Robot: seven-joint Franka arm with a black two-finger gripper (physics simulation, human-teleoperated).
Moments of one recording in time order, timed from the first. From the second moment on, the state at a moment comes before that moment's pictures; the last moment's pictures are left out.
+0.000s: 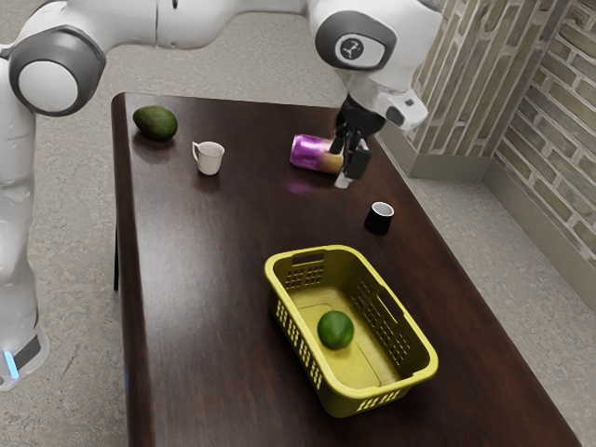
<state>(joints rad) -0.05 0.10 -0.07 -1.43 0.14 1.46 0.04</state>
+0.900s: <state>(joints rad) -0.25 0.13 -0.10 -1.73 -0.07 1.86 -0.25</state>
